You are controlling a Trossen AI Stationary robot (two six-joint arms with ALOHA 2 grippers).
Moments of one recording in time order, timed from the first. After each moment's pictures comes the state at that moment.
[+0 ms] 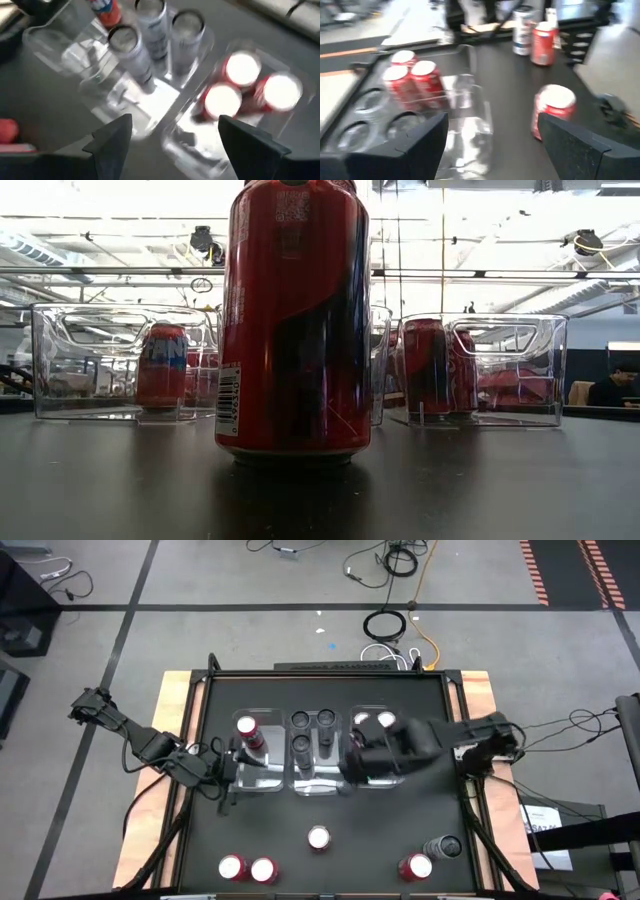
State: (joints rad) left arm -0.54 0.93 0.86 -0.40 -0.45 -0.10; right arm 0.31 1.82 2.13 -1.57 0.50 1.22
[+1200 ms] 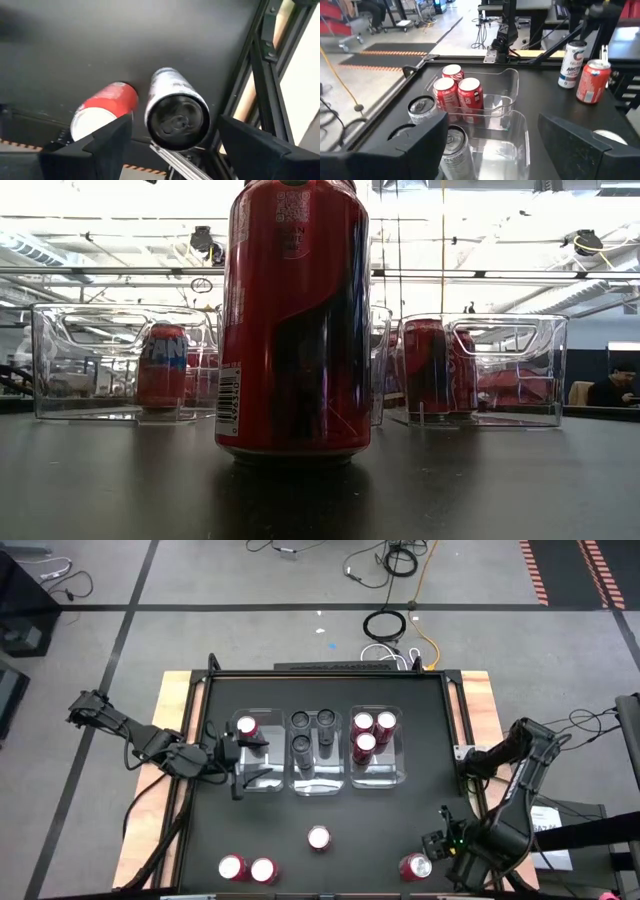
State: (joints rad) left arm -0.48 0.93 0.86 -0.29 -0.63 -0.15; right arm 0.99 1.61 1.59 -1.56 0.00 2.33
